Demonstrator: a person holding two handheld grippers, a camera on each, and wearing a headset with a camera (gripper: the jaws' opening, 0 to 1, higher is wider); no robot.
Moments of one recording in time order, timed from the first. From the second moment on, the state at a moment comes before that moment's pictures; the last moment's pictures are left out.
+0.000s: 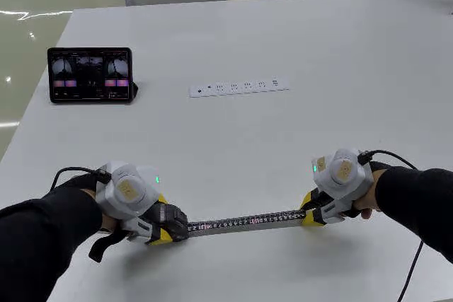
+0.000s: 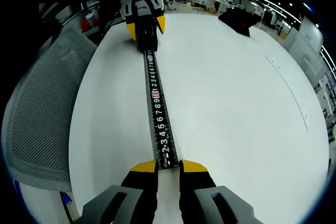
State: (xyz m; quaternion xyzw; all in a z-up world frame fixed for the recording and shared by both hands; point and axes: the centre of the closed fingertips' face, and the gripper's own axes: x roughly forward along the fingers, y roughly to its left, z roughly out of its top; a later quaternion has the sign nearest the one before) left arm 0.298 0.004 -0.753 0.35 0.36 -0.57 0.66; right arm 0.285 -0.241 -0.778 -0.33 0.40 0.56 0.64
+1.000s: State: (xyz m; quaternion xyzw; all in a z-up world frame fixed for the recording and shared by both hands) left arm 0.292 0.042 -0.743 0.33 0.37 -0.55 0.67; right arm 0.283 -0.243 -0.768 -0.37 0.39 0.59 0.60
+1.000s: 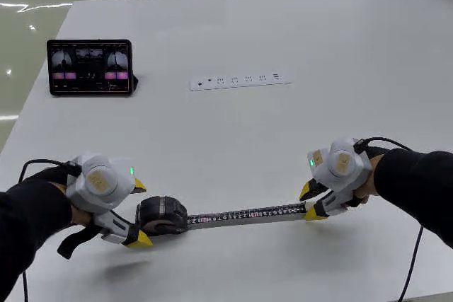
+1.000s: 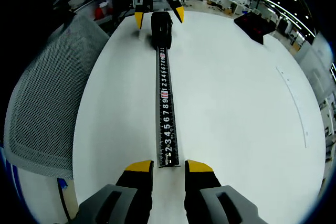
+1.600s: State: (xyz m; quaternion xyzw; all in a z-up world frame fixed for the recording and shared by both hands) left arm 0.291 0.057 -0.723 0.30 0.37 -0.54 0.70; right arm 0.272 -0.245 -0.754 -0.33 0.42 0.58 0.62
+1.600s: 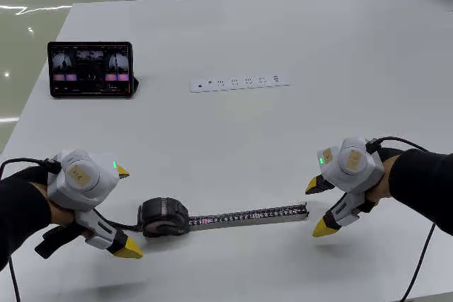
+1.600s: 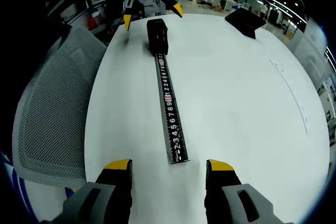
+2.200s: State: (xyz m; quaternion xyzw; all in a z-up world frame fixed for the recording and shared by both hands) left arm 0.292 0.078 -0.710 0.22 0.35 -0.46 0.79; right arm 0.267 -0.247 -0.741 -0.24 0.40 0.52 0.71
